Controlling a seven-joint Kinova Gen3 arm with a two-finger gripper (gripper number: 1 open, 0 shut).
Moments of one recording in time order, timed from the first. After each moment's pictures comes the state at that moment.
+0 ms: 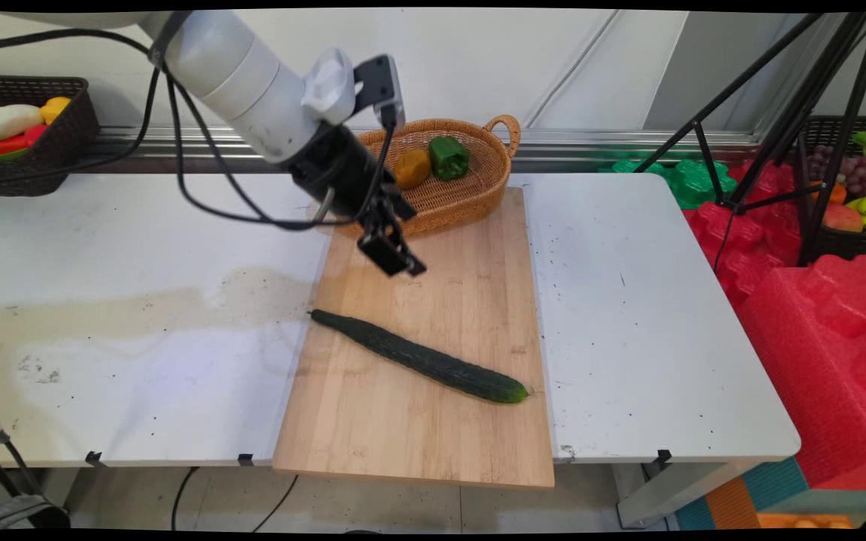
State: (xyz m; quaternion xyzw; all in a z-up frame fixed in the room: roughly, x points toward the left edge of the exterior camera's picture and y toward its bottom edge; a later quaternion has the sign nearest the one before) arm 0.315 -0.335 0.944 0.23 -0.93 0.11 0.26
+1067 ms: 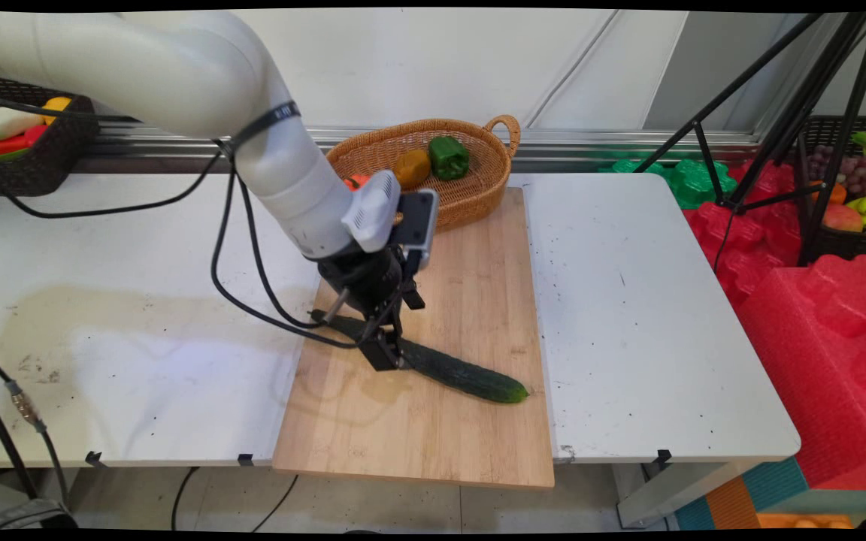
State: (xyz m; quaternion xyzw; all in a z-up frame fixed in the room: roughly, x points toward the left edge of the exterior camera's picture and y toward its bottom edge) arm 0.267 -0.319 0.863 0.11 -0.97 0.06 0.19
